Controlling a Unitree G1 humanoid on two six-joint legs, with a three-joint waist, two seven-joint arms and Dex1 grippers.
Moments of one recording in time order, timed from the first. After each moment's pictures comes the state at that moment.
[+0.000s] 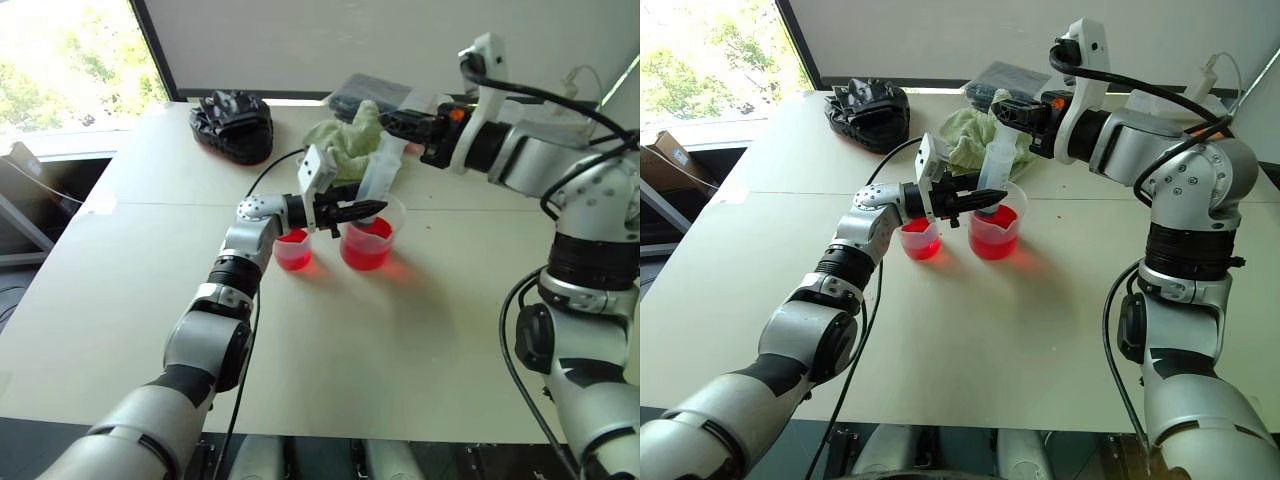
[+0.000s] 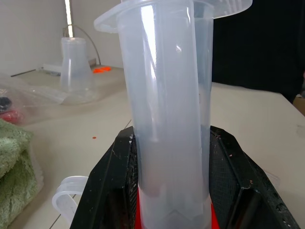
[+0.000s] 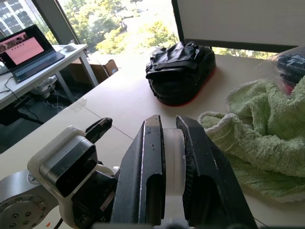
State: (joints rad) left arm -1.05 0.08 -0.03 0.85 -0.22 -0.01 -1.18; right arm -1.06 -0.54 -0.23 0.00 0.86 1.17 0.29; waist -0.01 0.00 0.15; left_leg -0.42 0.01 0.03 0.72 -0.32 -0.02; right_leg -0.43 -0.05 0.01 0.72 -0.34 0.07
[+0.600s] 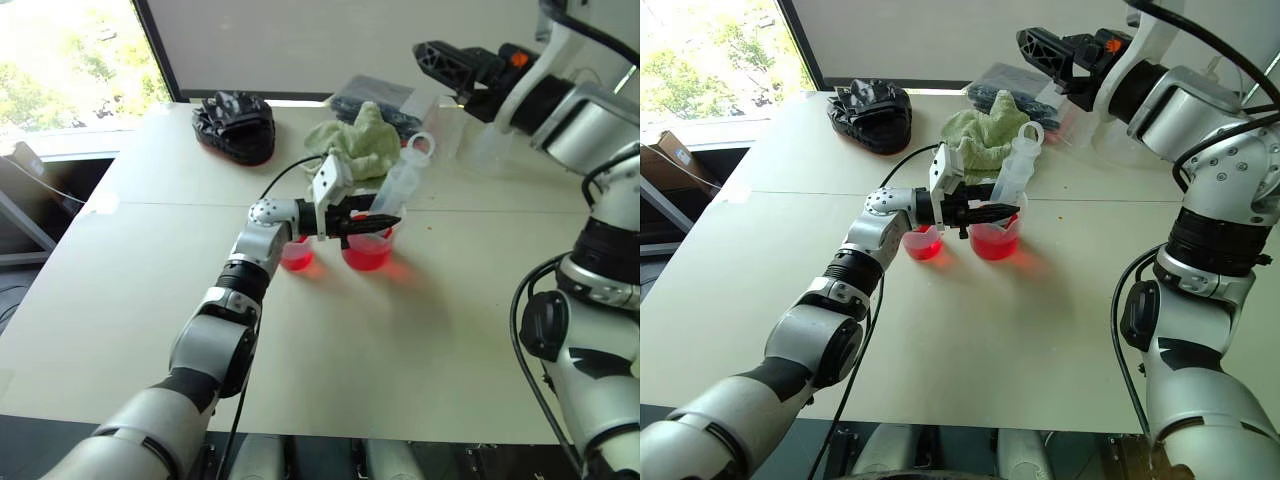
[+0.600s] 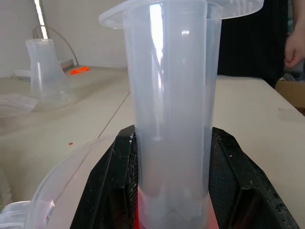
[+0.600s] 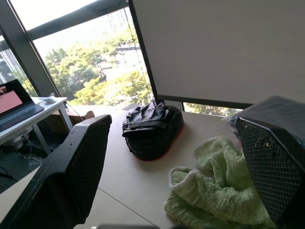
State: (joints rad) left arm -1.05 0.06 -0.04 0.86 -0.21 -0.06 -1.17; right arm -1.09 -0.56 -0.34 -0.04 0.84 1.10 0.22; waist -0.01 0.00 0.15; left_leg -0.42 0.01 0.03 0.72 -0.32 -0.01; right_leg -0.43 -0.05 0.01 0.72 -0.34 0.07
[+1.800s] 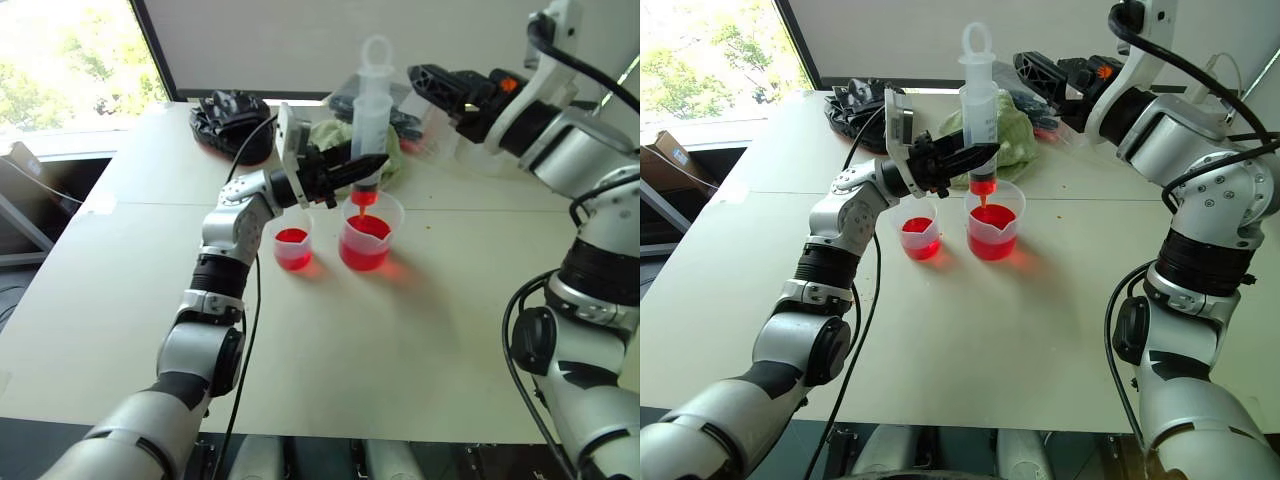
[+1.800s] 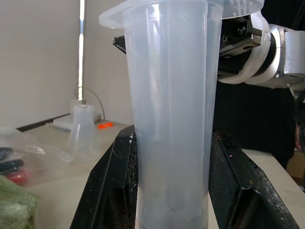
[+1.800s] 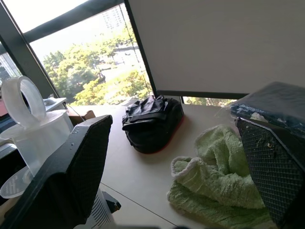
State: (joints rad) left arm -1.00 0.12 0.07 0.50 -0.44 0.23 -1.07; right arm -1.02 -0.51 -0.36 -0.10 0.88 1.11 0.16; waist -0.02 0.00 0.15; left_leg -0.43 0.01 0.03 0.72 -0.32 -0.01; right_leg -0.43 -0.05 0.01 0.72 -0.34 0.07
